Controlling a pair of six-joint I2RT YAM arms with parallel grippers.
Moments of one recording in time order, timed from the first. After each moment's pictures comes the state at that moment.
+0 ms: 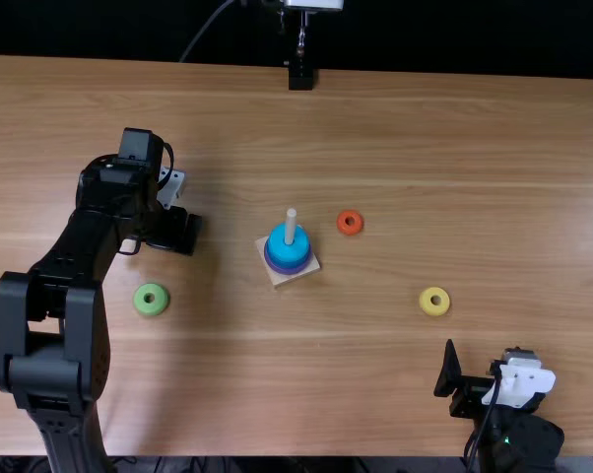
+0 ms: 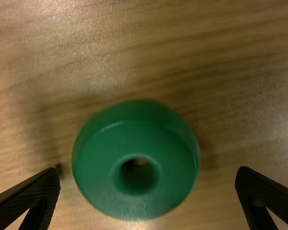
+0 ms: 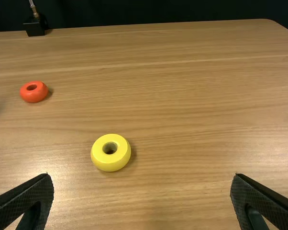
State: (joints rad) left arm -0.10 2.12 1.56 -0.85 0.05 0.10; right arm -0.12 0.01 0.12 -0.45 -0.03 -0.03
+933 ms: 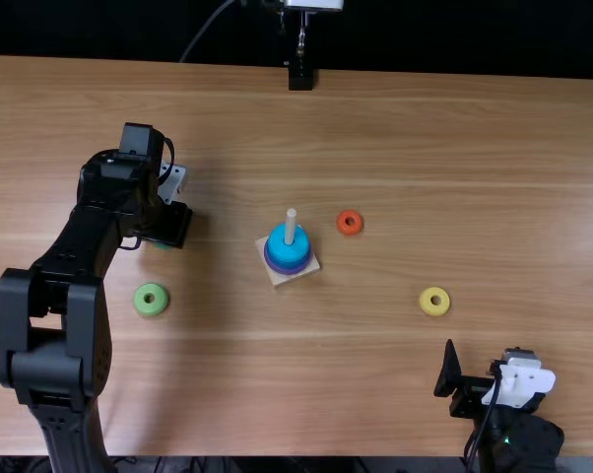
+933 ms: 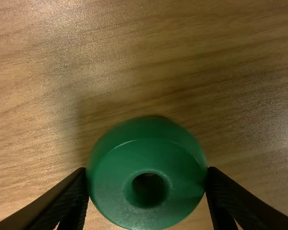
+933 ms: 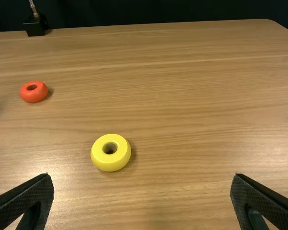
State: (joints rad) left arm -0.10 2.14 1.59 -0.86 0.06 0.11; right arm -0.12 0.01 0.12 -0.45 -0.03 -0.03
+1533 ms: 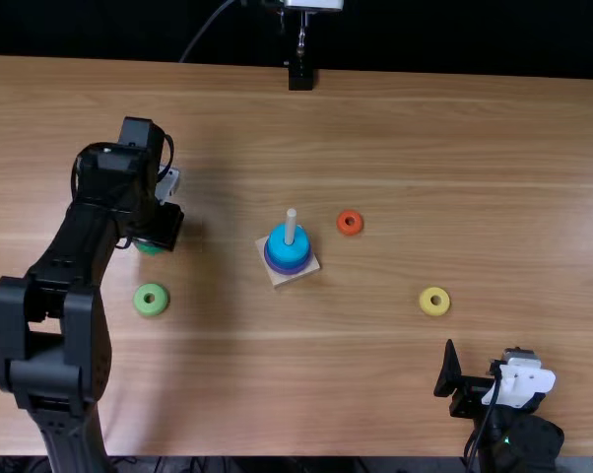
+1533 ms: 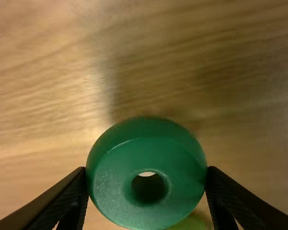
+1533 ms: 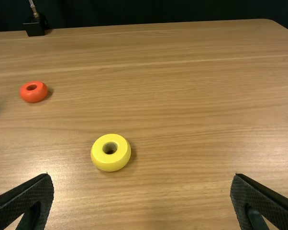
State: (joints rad) left arm -0.11 2.11 1.70 -1.07 -0.07 0.11; right arm -0.12 0.01 0.12 -0.45 -0.03 -0.03
